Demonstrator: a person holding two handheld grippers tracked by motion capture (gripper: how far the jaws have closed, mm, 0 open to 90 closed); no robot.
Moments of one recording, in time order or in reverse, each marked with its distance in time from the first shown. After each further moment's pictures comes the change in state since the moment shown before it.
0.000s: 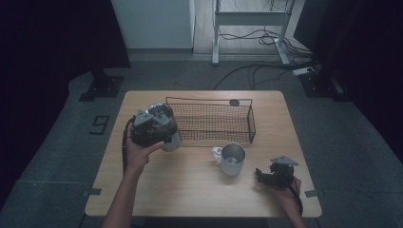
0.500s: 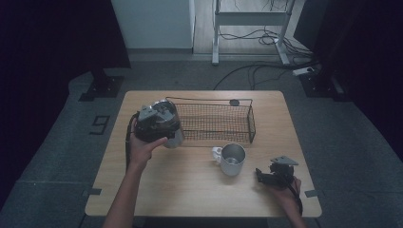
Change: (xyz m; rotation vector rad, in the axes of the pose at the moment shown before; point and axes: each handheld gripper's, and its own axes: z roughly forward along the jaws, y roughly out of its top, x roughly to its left) left arm -0.002 0.011 0.014 0.014 -0.008 0.011; right arm 0.000 0.000 0.000 -0.001 0.001 -0.003
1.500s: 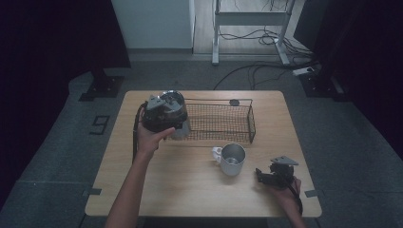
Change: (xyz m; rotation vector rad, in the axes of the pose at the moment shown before) left arm -0.010 0.030 0.018 -0.012 -0.011 0.022; right arm 0.000 0.000 0.000 -0.002 0.001 -0.002
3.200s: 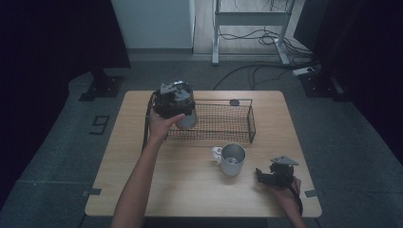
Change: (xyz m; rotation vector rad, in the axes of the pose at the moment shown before) left arm 0.009 0.022 0.057 0.045 0.013 -0.039; right arm 0.000 0.000 0.000 0.000 0.001 -0.001
